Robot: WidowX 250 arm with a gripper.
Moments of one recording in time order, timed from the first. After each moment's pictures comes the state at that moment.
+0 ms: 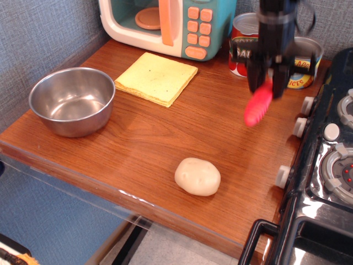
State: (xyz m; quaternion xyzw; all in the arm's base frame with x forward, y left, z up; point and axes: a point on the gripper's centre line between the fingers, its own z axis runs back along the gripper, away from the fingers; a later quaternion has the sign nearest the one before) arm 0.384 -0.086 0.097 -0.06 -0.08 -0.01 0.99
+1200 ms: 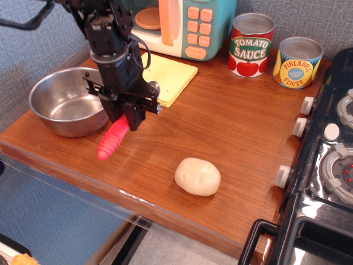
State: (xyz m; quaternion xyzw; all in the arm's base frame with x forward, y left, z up) arm 0.279 0.064 0.053 -0.01 -0.09 0.01 1.00
